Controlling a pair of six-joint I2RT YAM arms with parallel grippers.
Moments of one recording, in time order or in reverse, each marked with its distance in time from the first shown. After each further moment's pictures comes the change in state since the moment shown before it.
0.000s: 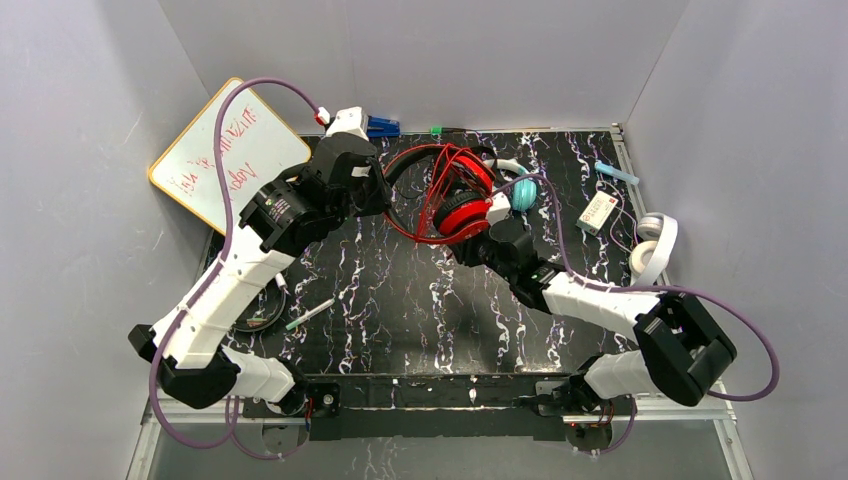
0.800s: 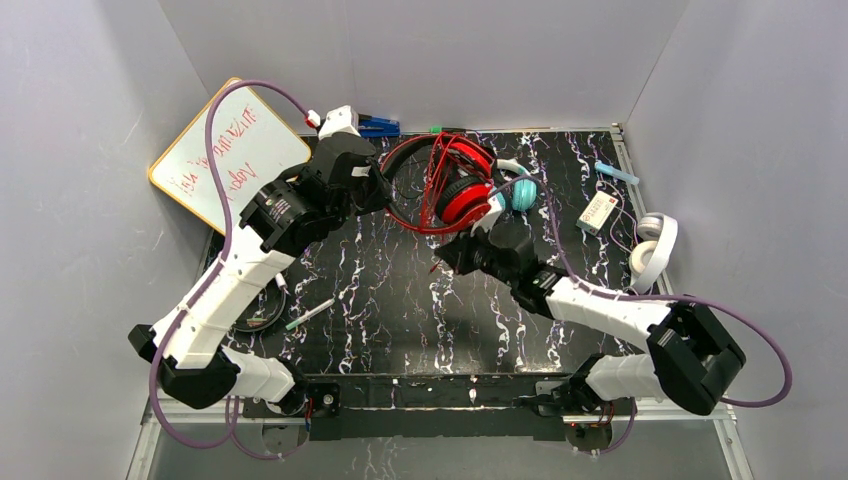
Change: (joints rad) left arm 0.000 0.000 0.000 0.000 -0.039 -0.093; right arm 0.022 -0.041 0.019 -0.004 -0.135 0.054
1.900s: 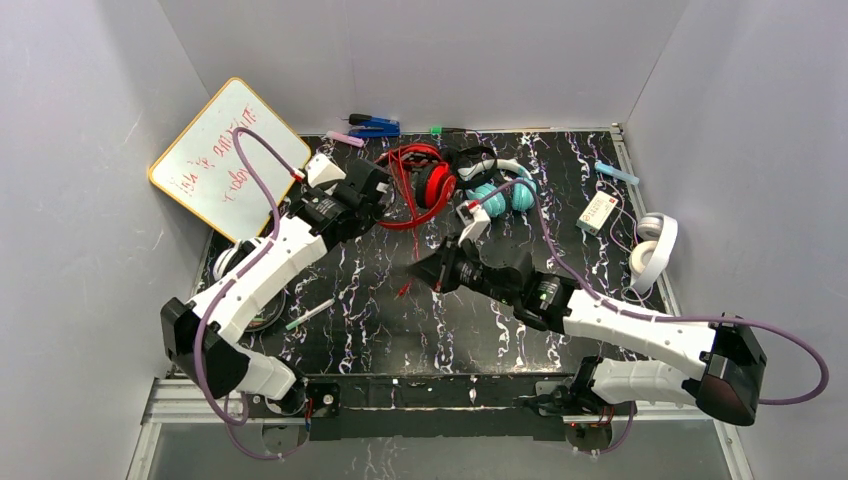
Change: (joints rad) left arm 0.131 0.048 -0.346 0.100 -0.153 -0.536; right arm 0.312 -0.176 0.112 -0.225 0.082 0.327
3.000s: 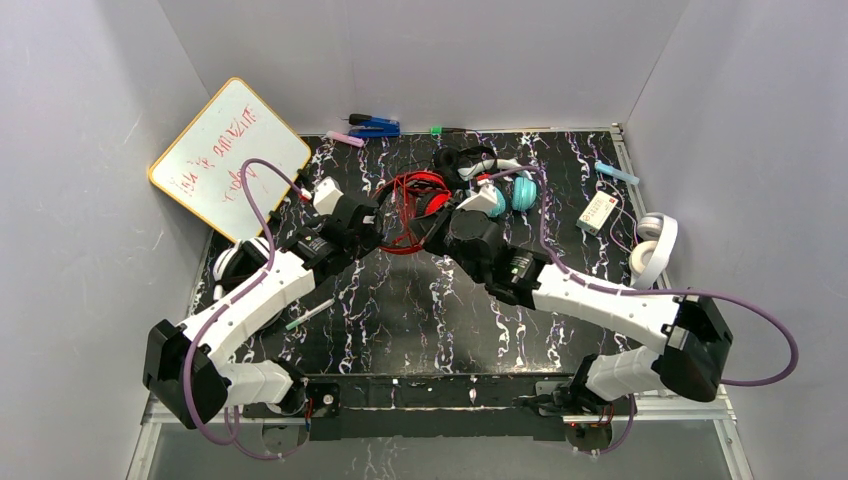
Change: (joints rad) left arm 0.007 -0.156 -0.385 0.323 0.127 0.202; right arm -0.048 0.212 0.241 -0.077 0.388 0.211
